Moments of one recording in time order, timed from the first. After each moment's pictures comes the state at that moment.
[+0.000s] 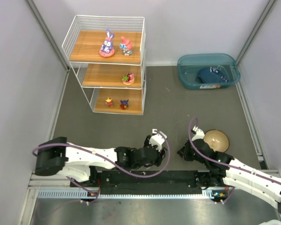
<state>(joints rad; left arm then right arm) -1.43 1.37 0.64 0.12 -0.47 -0.47 0.89 0.54 0.12 -0.29 0.18 0.90</state>
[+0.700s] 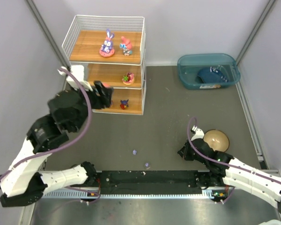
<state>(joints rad) -0.94 0.94 1.50 -0.74 -0.62 -0.35 0.89 0.55 0.13 -0.30 0.18 0.87</state>
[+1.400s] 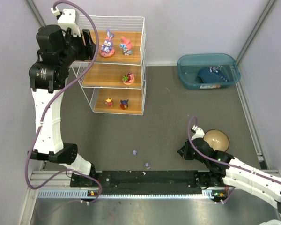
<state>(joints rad) -0.16 1.55 2.30 -0.93 0.04 -0.04 0.89 0.56 0.15 -0.30 0.19 0.87</state>
